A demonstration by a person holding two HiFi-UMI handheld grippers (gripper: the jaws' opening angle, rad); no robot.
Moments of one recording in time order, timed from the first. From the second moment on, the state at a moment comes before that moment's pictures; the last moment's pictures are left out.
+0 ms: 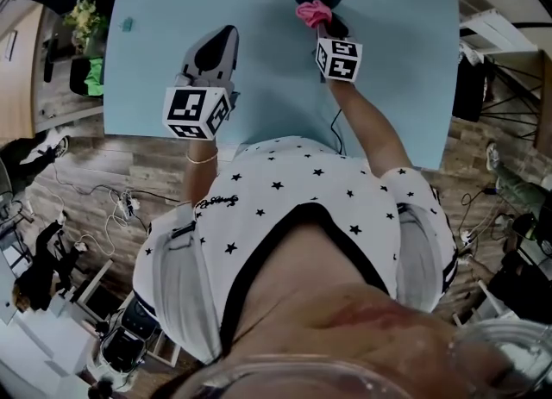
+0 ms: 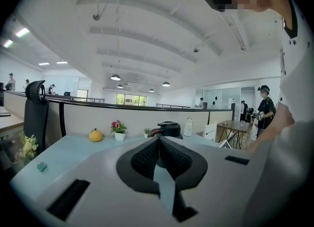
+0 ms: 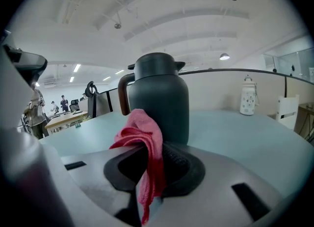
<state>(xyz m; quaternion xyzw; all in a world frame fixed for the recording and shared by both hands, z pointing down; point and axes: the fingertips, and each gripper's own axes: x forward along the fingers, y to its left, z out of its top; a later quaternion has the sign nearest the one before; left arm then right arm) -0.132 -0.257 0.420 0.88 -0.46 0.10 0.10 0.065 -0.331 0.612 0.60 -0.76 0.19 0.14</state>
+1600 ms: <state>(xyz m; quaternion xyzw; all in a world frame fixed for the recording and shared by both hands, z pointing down) -0.109 -0.236 0.406 0.89 -0.44 0.08 0.08 0.090 -0.255 0.499 0.58 -0.78 0.23 -0.05</state>
